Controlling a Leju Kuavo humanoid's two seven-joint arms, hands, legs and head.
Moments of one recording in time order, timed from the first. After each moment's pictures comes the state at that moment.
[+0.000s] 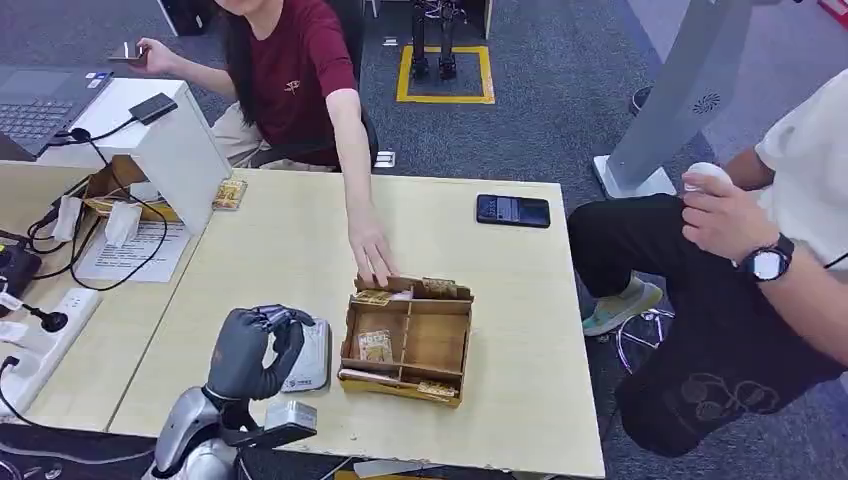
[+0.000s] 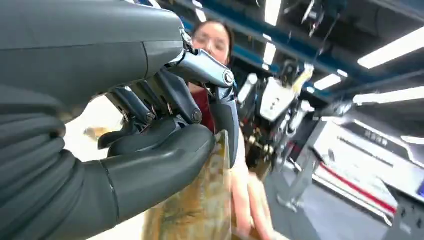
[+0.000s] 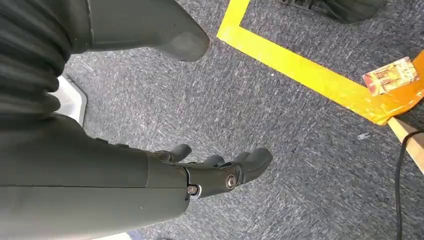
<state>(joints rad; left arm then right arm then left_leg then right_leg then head) -0.07 0.19 -0.48 -1.54 -0.73 0.49 -0.44 -0.07 0.08 -0.92 -0.21 1.43 -0.18 -0.24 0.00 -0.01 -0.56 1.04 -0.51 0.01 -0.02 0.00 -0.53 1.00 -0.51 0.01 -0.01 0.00</state>
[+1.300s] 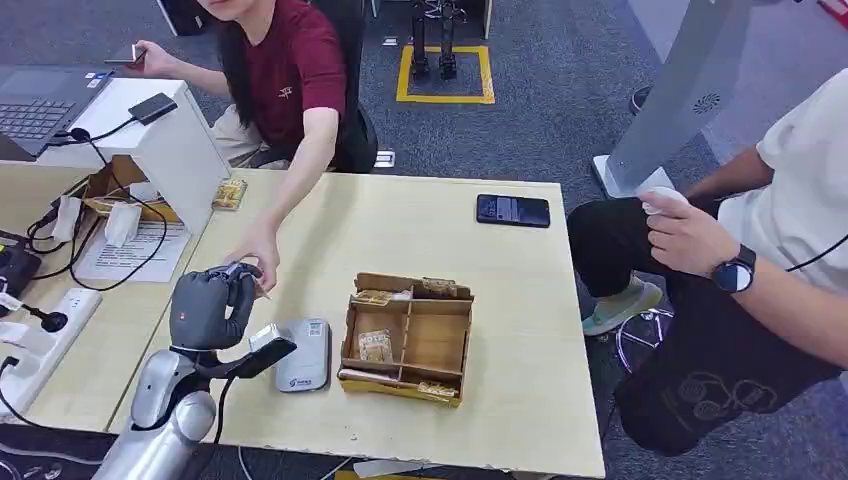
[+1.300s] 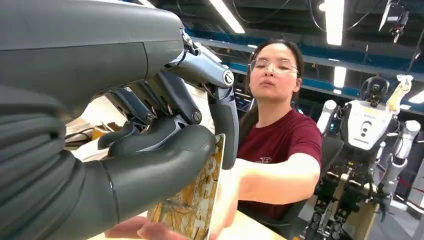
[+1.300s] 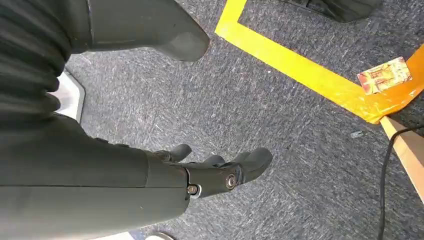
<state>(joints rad) -0.22 0.19 -0.33 -1.28 -0.90 0.58 -0.30 -0.09 0.08 -0.88 -0.21 1.44 -0.18 -0.22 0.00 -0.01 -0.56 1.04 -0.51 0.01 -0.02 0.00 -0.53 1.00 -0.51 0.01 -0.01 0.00</state>
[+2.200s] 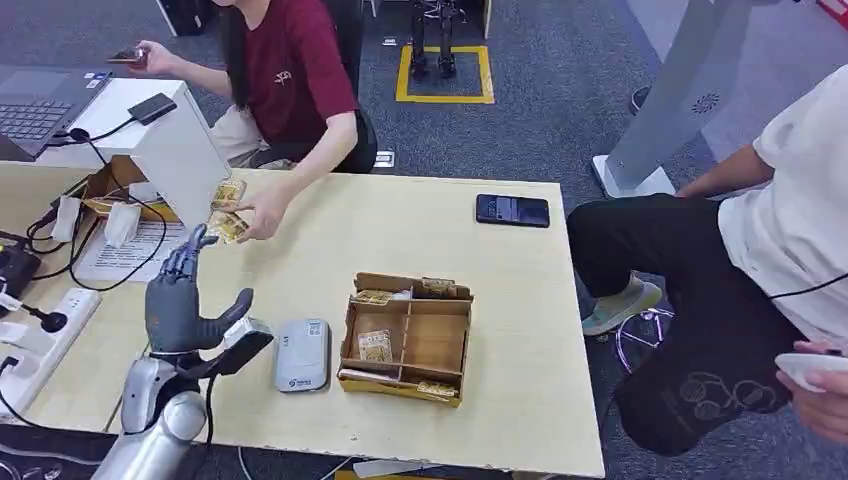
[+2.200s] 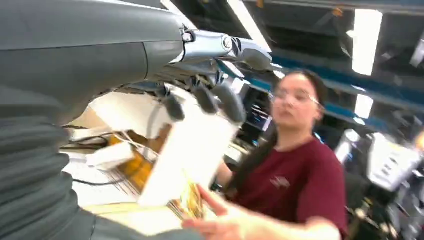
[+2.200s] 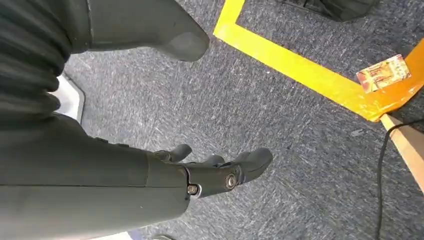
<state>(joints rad) -0.20 0.18 -0.24 -1.29 -0.80 0.69 -0.34 -0.09 0.08 -0.88 -0.21 1.41 -0.19 -0.22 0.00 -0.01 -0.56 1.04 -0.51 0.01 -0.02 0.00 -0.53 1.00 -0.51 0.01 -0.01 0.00</state>
